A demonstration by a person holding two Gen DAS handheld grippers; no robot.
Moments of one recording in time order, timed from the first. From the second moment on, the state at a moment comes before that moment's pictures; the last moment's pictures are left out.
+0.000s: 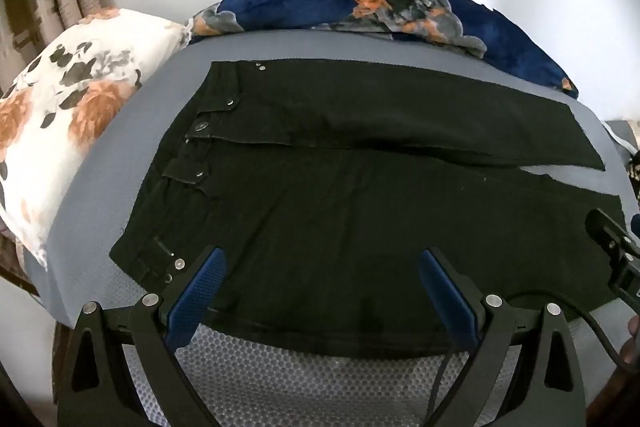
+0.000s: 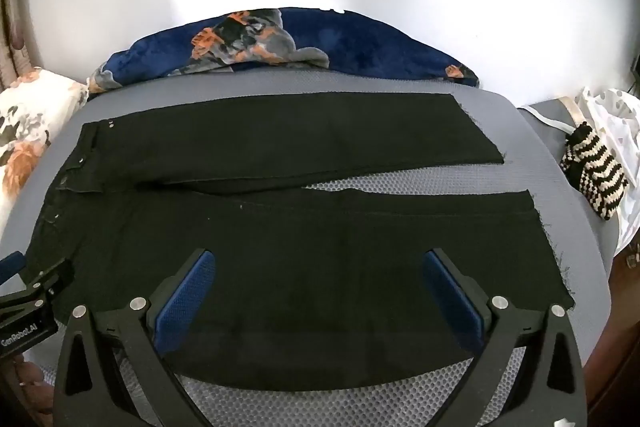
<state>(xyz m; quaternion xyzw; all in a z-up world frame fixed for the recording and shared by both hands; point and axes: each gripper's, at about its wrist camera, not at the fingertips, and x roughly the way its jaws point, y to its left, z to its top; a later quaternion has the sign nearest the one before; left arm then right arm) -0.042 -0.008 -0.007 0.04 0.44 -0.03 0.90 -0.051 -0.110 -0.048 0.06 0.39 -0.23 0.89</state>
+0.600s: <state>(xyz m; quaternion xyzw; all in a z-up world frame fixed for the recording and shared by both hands) 0.004 0.029 -0.033 0.03 0.48 -0.01 0.88 -0.050 -0.108 -0.052 0.06 0.40 -0.23 0.89</state>
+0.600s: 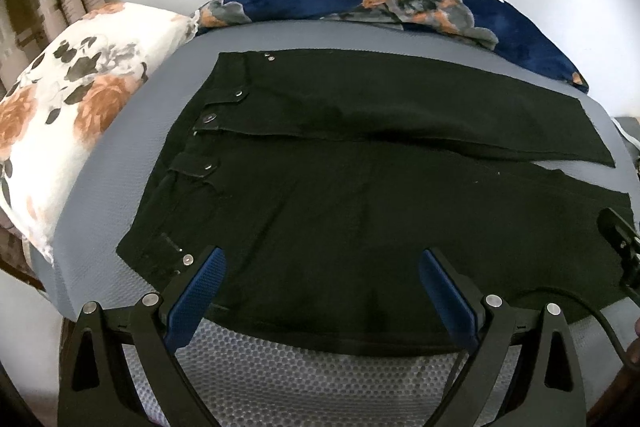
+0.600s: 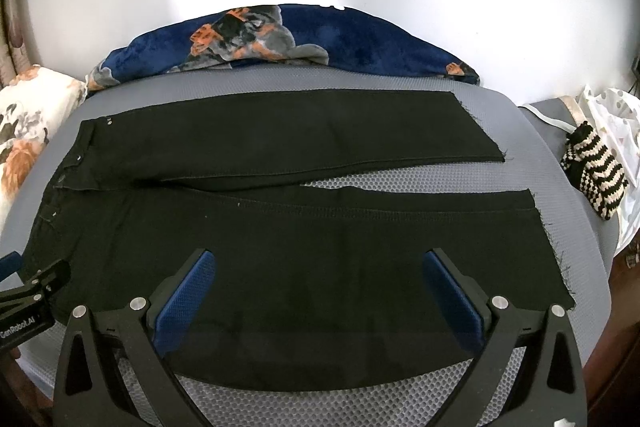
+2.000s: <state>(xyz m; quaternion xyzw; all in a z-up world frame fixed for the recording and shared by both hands) 0.021 0.030 -0.026 0.04 0.48 0.00 0.88 -0.047 -0.105 -0.053 0.05 0.40 -0.23 0.89</state>
